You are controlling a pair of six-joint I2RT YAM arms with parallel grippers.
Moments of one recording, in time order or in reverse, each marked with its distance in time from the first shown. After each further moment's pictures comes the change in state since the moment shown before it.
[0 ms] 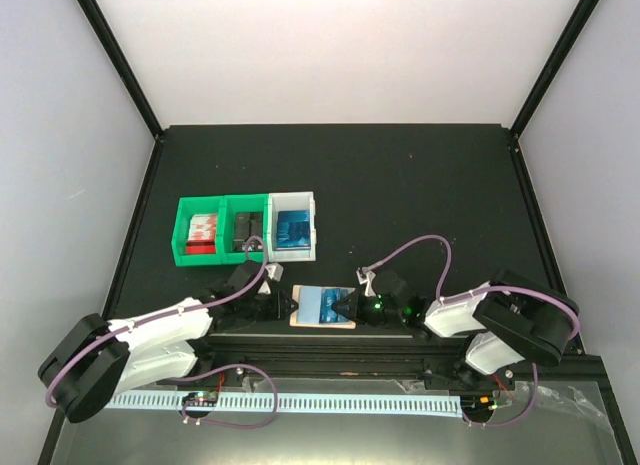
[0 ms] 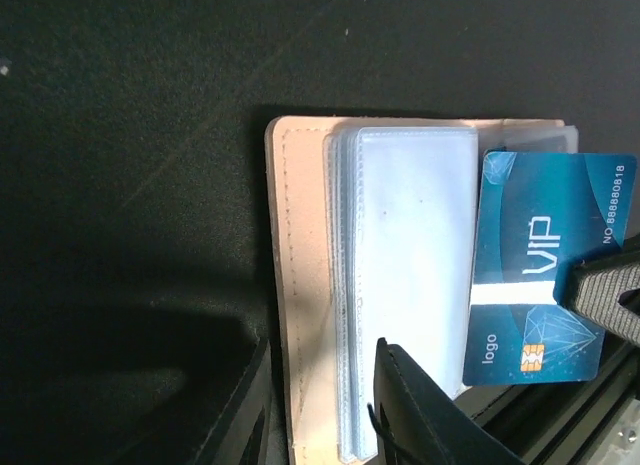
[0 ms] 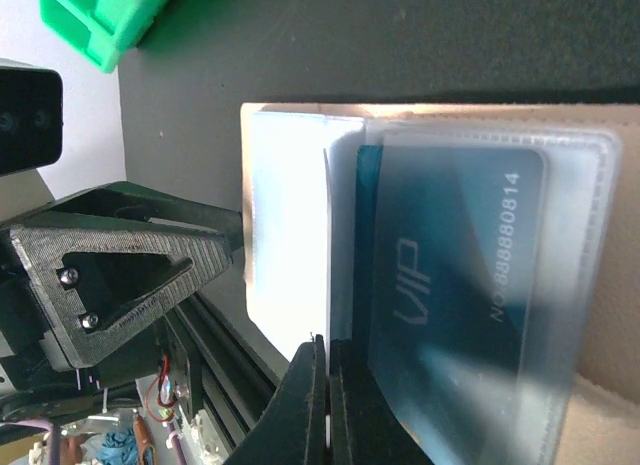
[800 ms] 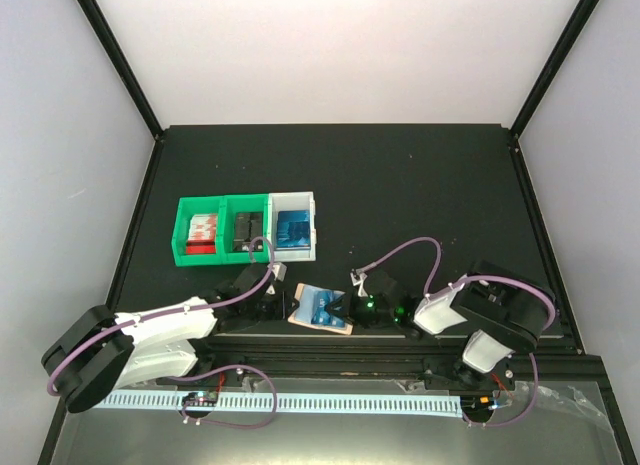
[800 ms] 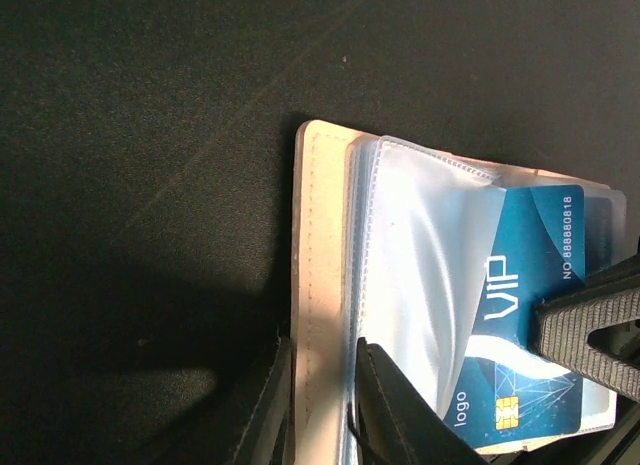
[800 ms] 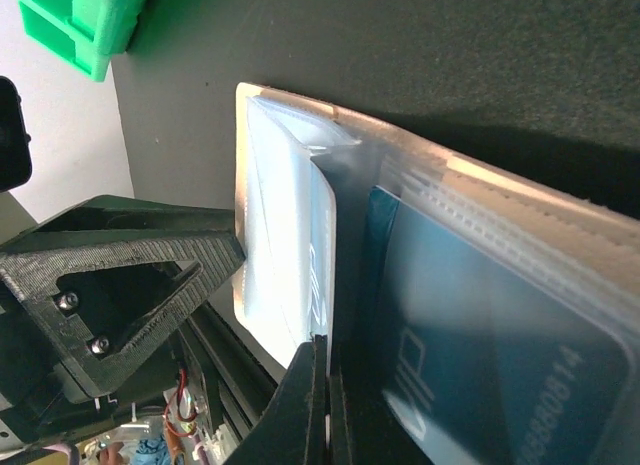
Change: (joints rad) left arm -0.081 0.061 0.006 0.062 -0.113 -0.037; right arm 0.026 0.146 0.041 0.099 -0.007 0.116
